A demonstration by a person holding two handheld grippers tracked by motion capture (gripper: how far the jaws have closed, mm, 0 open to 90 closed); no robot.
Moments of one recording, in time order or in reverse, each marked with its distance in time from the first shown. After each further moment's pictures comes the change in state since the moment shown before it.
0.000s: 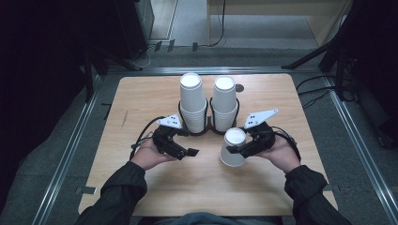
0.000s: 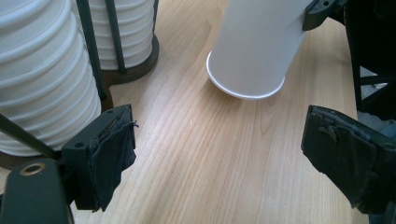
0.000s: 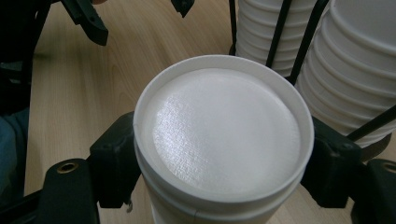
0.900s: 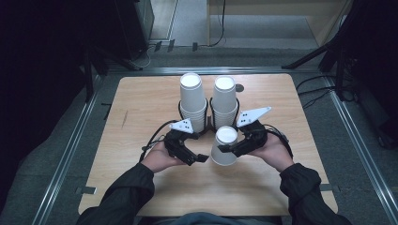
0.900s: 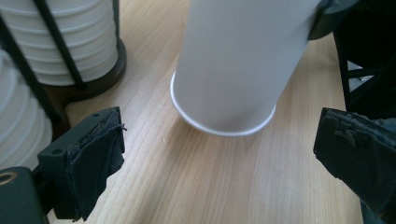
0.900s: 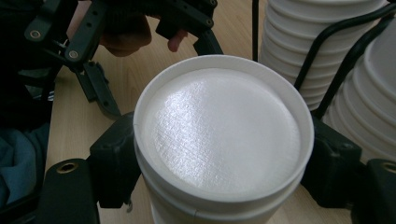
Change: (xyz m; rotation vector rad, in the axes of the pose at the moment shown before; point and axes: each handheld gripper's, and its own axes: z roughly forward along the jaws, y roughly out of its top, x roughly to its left) left arm -0.015 0.008 0.032 0.012 -0.059 0.039; right arm 0.011 0.021 0.010 -0.049 0.054 -0.041
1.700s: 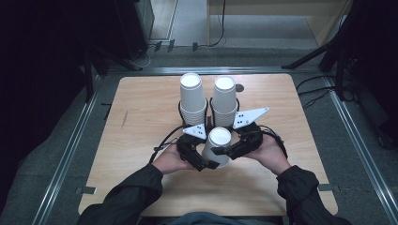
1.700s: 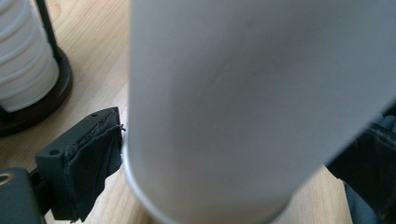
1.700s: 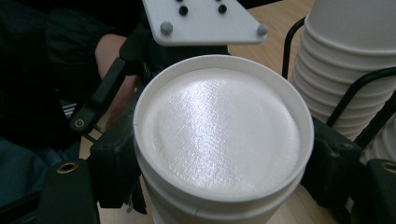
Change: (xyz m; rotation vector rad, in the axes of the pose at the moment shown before) left arm -0.011 0.008 0.032 0.011 -0.100 0.058; right arm 0.017 0.014 0.001 -0.082 0.073 -0.015
